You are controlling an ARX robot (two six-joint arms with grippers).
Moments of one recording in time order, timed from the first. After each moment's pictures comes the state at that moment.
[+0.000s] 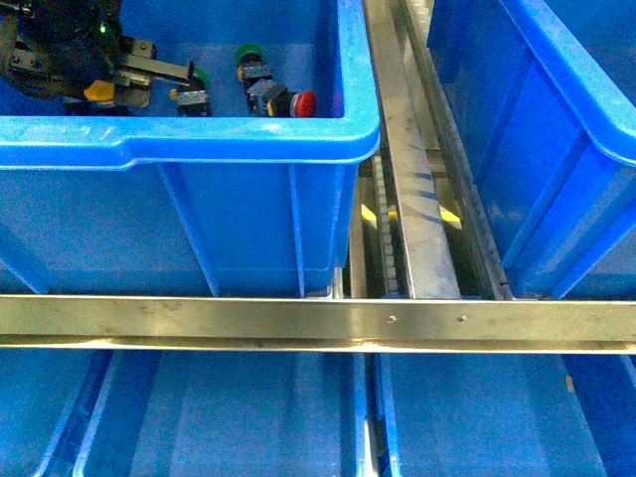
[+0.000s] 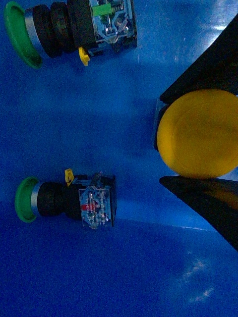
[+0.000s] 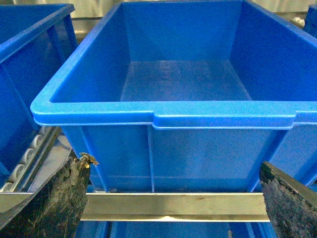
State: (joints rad) left arm -0.18 2.10 1.60 -0.15 -0.36 0.00; right arm 0.00 0.00 0.02 0.00 0.00 0.00
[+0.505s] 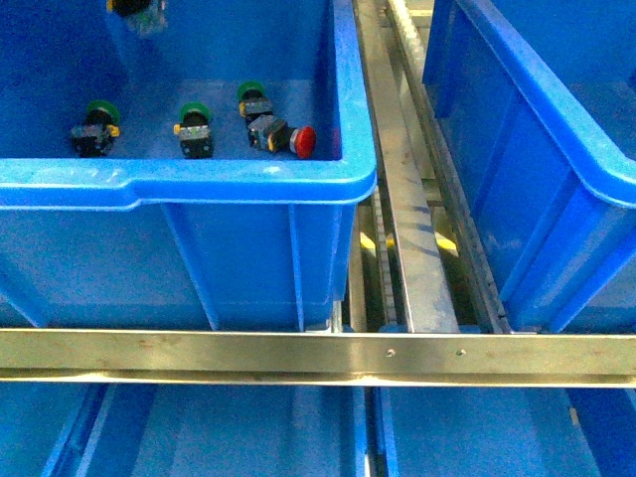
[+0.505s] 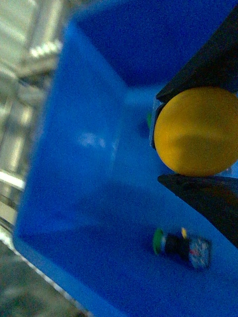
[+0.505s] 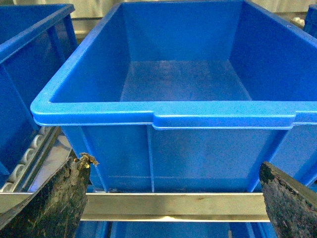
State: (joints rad) left arm -0.18 1.77 1.43 0.27 -0.10 -0.33; right arm 0.00 0.00 0.02 0.00 0.00 0.00
